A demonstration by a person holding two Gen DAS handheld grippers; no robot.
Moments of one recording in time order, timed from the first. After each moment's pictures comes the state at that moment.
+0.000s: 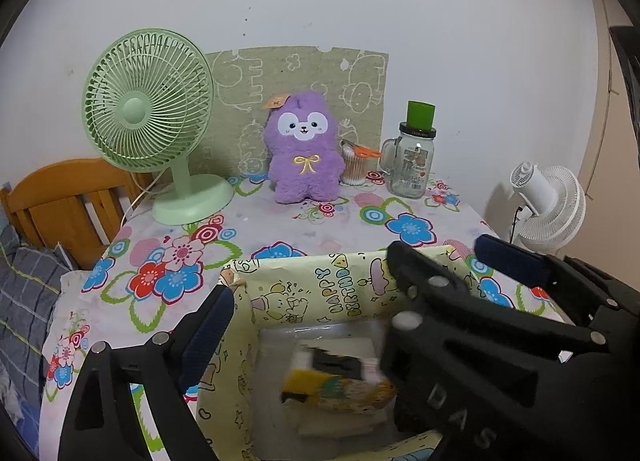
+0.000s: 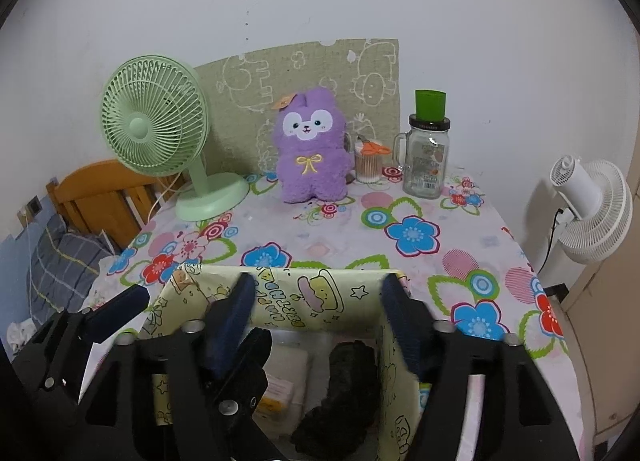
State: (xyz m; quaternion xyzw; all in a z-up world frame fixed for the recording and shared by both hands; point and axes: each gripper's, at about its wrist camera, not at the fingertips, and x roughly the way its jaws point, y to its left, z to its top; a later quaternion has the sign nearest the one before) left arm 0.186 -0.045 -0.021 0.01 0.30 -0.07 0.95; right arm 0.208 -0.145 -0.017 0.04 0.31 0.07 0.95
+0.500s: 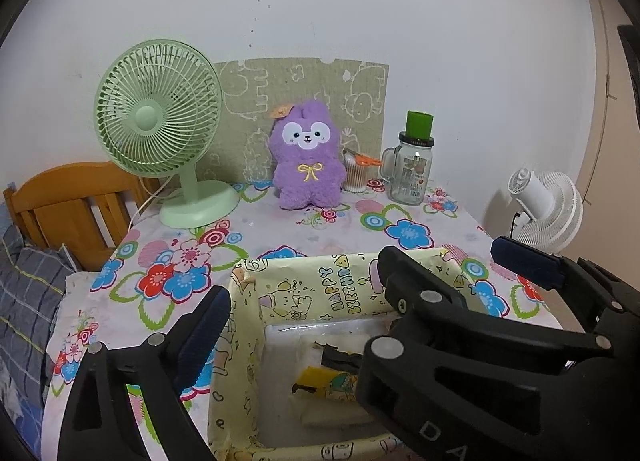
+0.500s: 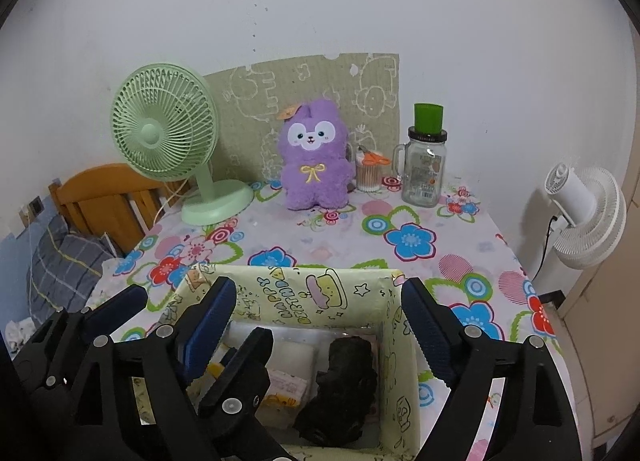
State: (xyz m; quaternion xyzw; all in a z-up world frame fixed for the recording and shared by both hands) left arm 0.170 -0.040 -0.012 0.00 0.29 -0.07 0.95; right arm 0.187 -0.140 -0.005 0.04 0.30 0.06 0.95
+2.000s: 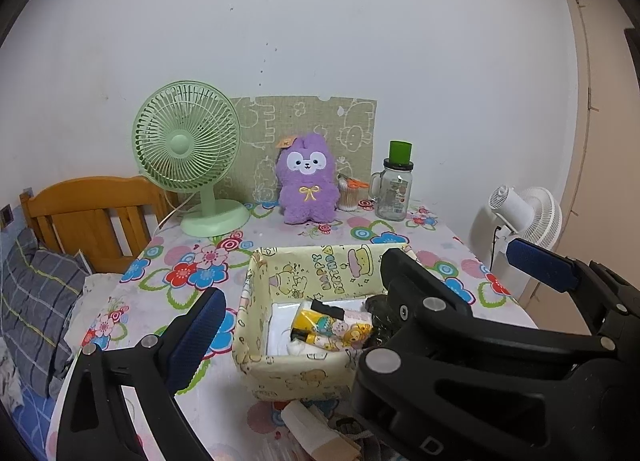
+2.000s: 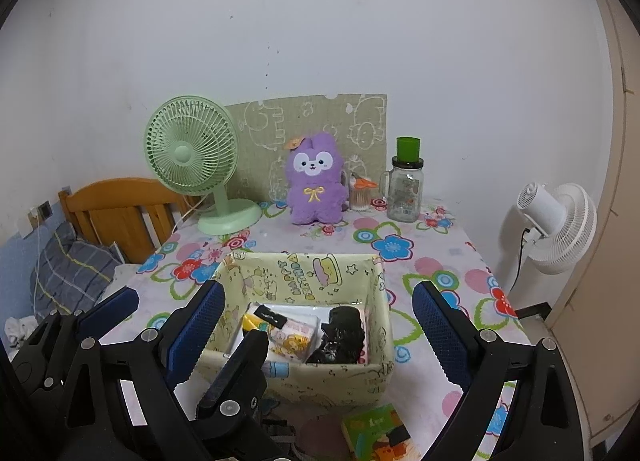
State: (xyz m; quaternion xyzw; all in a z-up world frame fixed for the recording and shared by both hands) left arm 0.081 -0.041 0.012 0.00 0.24 -0.07 0.97; right arm 0.089 -0.142 0.025 0.03 0.25 0.05 0.97
